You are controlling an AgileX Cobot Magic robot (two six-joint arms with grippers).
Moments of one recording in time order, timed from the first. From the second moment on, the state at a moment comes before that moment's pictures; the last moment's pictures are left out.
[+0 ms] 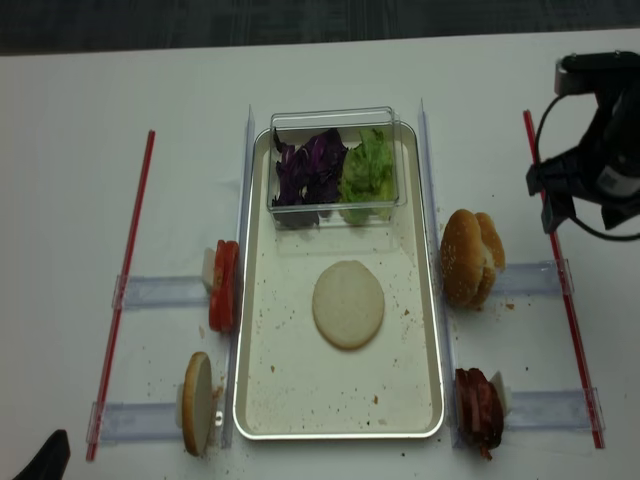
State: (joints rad) left arm -0.03 -0.02 -0.49 -0.01 1.19 -0.05; right arm 0.01 1.66 -1.08 0.07 0.97 -0.04
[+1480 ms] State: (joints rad) left arm -0.03 -0.02 -0.49 -0.01 1.19 -0.05; right arm 0.20 1.99 -1.58 0.20 1.01 -0.04
